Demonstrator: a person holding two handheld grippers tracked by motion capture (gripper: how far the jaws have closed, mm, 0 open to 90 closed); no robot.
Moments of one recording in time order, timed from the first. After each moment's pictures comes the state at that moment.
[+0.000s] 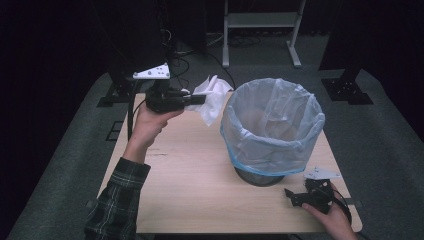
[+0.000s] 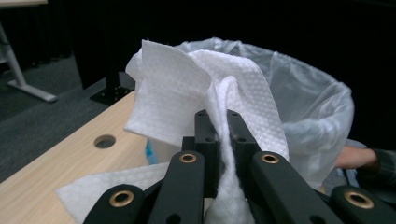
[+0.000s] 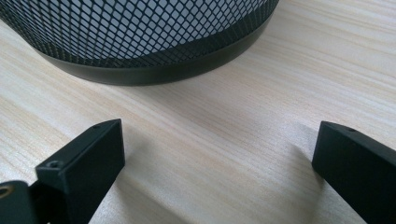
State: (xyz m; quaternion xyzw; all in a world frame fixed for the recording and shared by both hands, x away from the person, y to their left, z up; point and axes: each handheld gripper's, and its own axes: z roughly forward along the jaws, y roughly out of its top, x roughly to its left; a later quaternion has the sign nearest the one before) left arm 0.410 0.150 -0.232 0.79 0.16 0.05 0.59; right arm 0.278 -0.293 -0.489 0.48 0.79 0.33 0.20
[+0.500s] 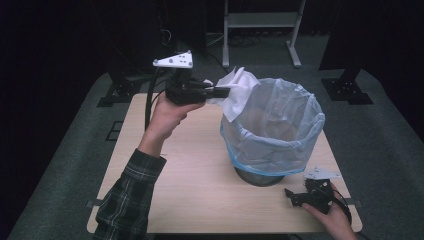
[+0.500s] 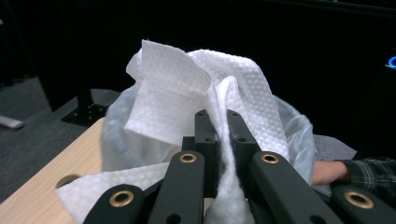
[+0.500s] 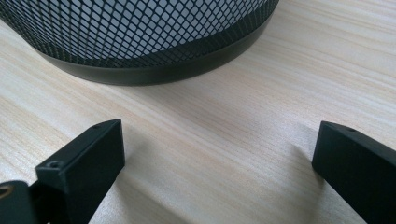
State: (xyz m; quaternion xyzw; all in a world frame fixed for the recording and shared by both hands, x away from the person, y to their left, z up) left arm 0.404 0.093 -0.203 0.79 0.10 0.03 0.61; right arm 0.278 -0.293 -0.489 0.48 0.79 0.33 0.20
